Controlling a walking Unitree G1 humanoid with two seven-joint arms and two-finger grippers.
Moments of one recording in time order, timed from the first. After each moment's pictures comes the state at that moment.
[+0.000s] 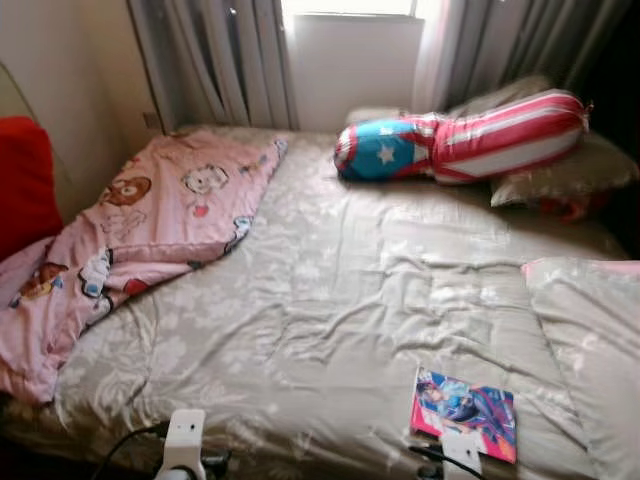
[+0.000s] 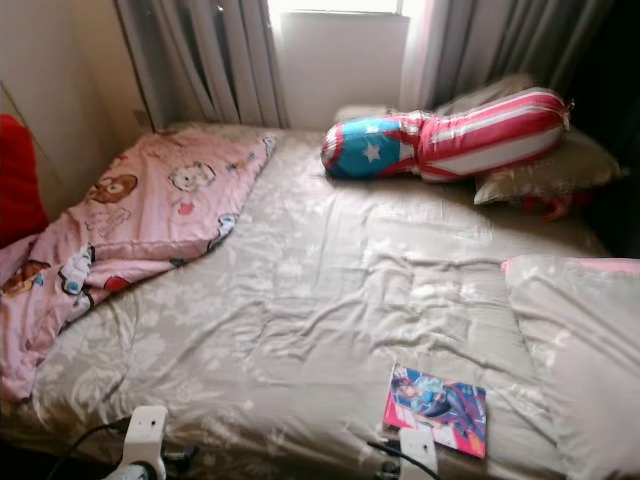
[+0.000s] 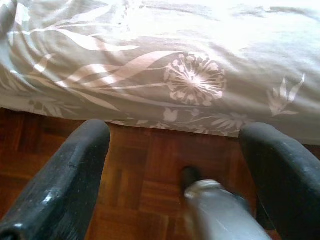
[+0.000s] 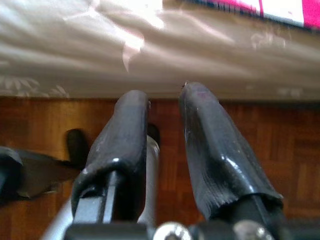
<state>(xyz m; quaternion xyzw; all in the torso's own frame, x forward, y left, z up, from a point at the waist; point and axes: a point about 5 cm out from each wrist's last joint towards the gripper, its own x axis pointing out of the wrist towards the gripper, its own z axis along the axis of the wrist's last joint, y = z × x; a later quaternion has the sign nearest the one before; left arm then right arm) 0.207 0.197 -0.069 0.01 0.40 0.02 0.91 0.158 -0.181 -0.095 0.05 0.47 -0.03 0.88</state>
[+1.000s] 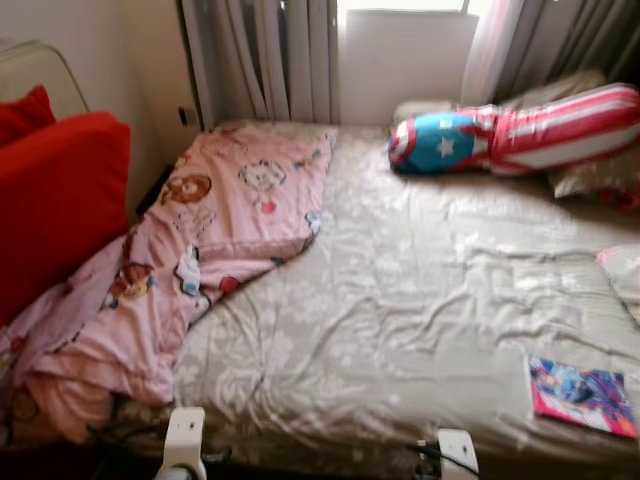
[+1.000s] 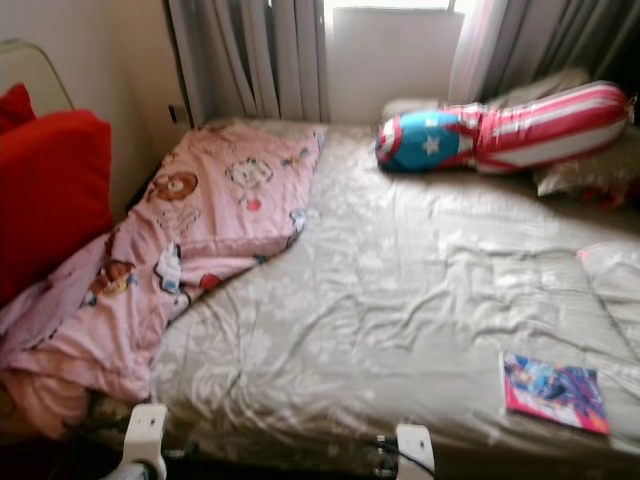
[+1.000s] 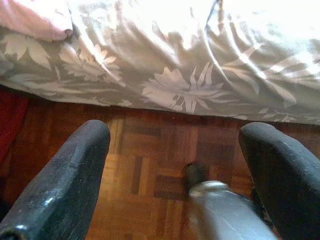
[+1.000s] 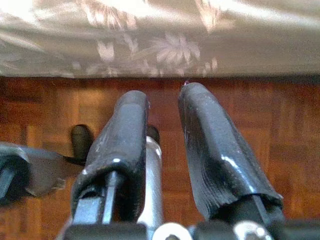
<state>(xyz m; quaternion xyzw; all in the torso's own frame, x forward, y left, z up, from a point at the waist) 0.209 0.198 -0.068 0.00 0.40 0.03 0.92 0.160 -0.176 -0.095 0.04 0.47 -0.02 0.88</state>
